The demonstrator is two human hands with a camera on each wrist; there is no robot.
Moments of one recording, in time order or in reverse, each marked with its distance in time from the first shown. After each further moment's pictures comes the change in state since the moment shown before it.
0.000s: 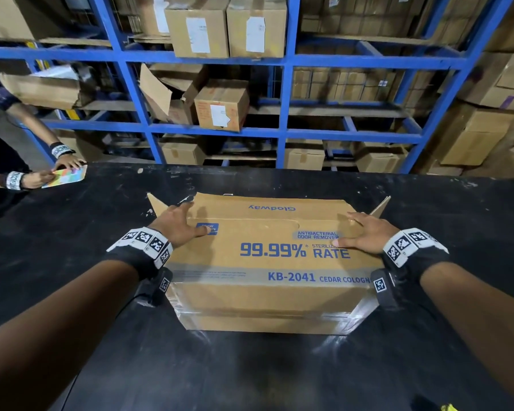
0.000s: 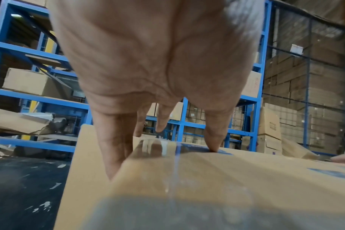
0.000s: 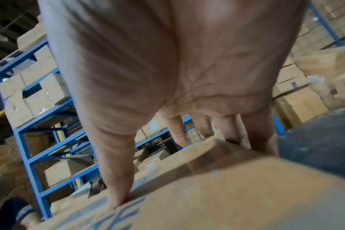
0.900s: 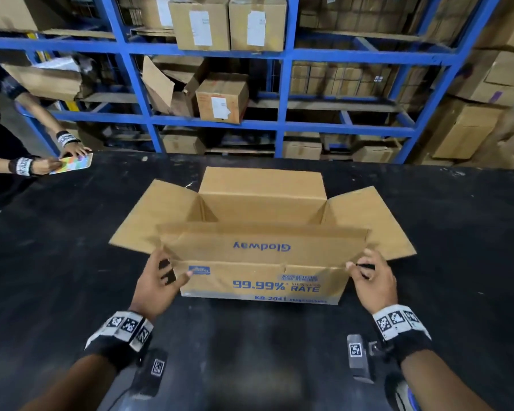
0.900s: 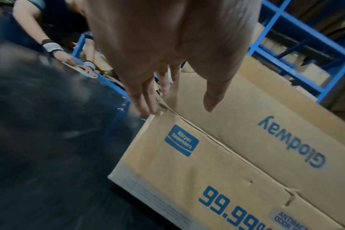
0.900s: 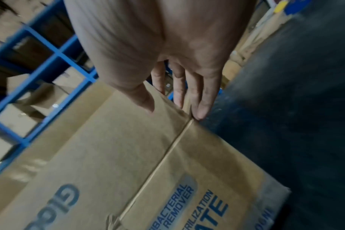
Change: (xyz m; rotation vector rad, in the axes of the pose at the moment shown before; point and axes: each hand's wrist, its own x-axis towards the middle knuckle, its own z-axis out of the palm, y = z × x) left_hand -0.166 -0.084 0.104 -0.854 0.266 0.010; right_hand -0.123 0.030 0.154 0.796 0.606 0.032
